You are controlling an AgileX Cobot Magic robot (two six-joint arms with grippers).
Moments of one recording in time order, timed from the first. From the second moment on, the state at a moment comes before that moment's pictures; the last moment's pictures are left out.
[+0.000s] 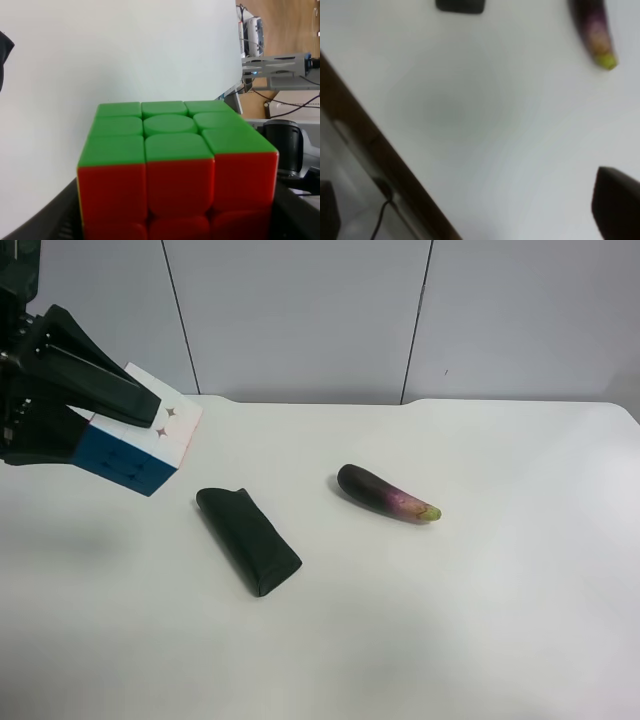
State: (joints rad) left arm -0.05 1.22 -0.89 -0.98 1.19 0.41; right arm 0.85 0.34 -0.69 0.03 1.22 0.00
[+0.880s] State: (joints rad) left arm -0.05 1.22 -0.89 -0.93 1.17 0.42; right arm 0.85 0.12 -0.51 0.01 1.07 0.00
